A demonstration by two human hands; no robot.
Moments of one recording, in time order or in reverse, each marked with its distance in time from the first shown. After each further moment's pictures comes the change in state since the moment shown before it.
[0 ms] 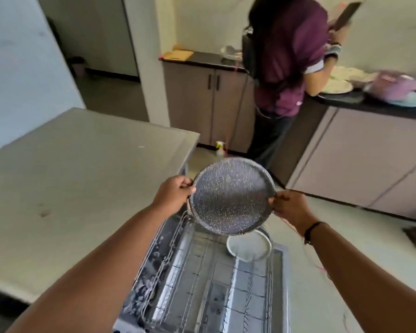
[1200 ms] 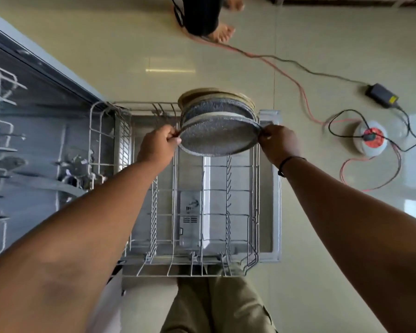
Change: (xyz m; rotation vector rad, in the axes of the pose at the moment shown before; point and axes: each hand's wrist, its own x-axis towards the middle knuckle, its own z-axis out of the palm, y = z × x) left_hand 0.163 -0.270 0.349 0.451 -0.304 -0.095; right_hand 0.195 0.378 -0.003 -0.678 0.082 0.312
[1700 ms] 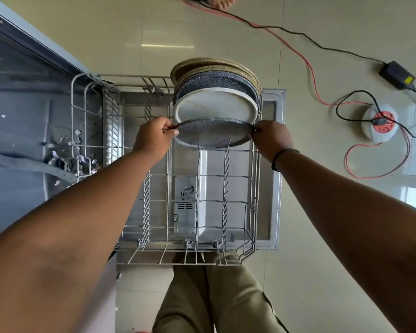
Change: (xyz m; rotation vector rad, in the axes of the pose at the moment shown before) left_hand 0.005 -0.032 0.039 -0.041 -0.054 -0.068; right_hand 0.007 0.020 0.042 -0.075 -0.140 -0.019
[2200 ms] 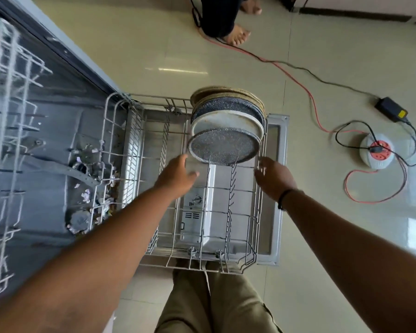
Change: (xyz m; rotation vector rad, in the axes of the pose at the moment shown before) left_hand -0.084 0.023 -0.016 0.099 -0.223 -0.130; right_hand -0.072 -0.009 -0.009 0.040 -0.099 -0.015
